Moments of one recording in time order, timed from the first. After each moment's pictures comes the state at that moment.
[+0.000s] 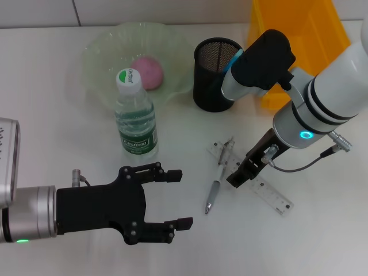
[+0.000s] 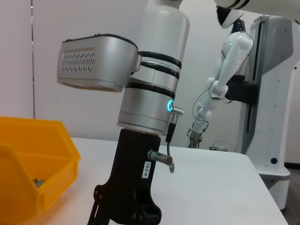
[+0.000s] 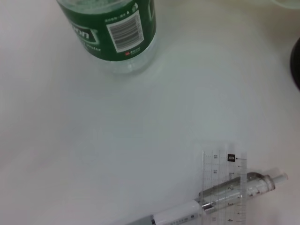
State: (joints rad) left arm -0.24 -2.05 1.38 0.73 1.48 1.56 -1.02; right arm 0.67 2.09 -1.72 -1.18 -2.53 -1.35 2.74
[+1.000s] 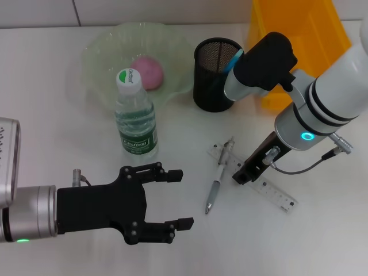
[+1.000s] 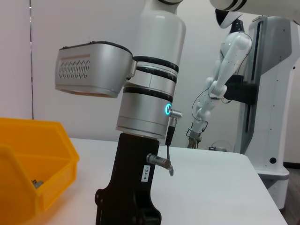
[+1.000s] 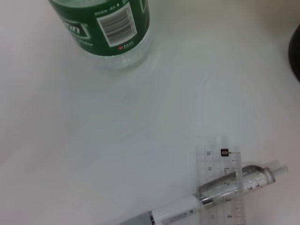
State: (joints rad) left arm -0.24 -2.05 1.38 0.72 1.48 1.56 -1.02; right arm 0.68 2.09 -1.71 -1.15 -2.53 -1.35 2.75
